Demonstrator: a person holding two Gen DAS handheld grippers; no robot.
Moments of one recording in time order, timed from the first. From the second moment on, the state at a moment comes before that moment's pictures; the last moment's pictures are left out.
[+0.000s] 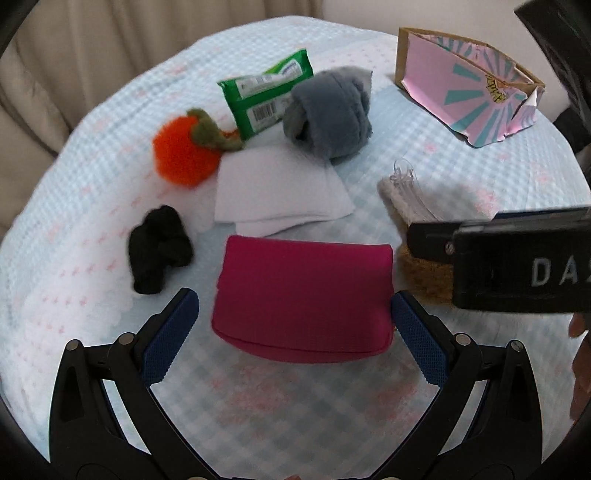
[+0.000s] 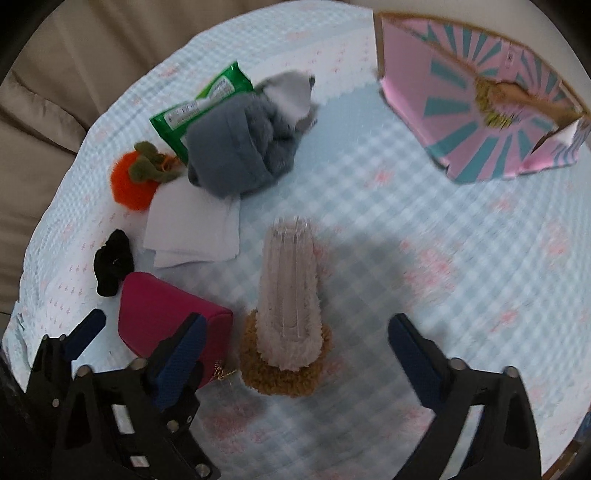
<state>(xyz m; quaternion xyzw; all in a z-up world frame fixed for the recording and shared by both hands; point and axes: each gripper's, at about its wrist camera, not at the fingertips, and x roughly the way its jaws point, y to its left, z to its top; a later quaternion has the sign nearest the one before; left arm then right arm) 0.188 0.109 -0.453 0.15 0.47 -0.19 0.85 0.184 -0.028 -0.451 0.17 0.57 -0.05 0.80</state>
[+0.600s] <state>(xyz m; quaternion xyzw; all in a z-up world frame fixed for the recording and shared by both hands) 0.225 0.102 -0.479 0.08 0.52 -0.23 0.81 0.196 -0.025 -0.484 0.22 0.60 -0.03 0.77</state>
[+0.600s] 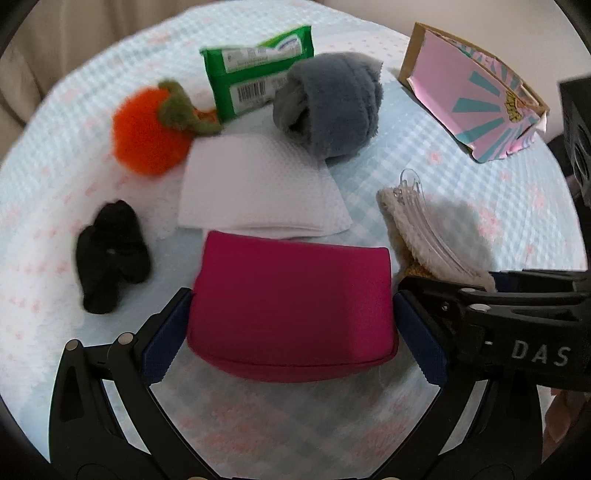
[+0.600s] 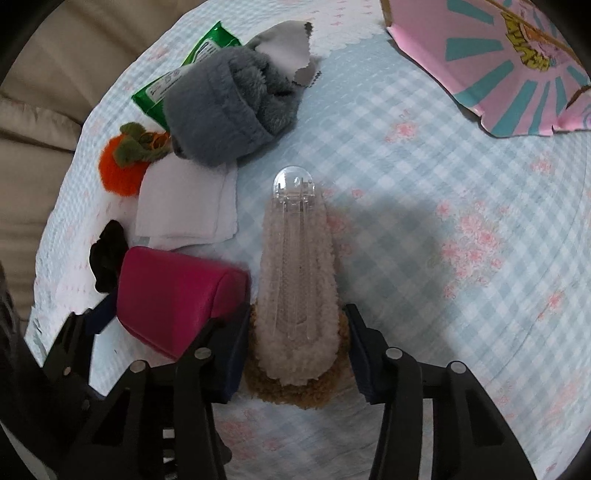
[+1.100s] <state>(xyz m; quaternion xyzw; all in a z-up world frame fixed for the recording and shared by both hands) 0.226 0.110 -0.481 0.06 0.54 -0.22 0.81 0.193 -0.035 -0.475 0.22 0.59 -0.01 0.78</state>
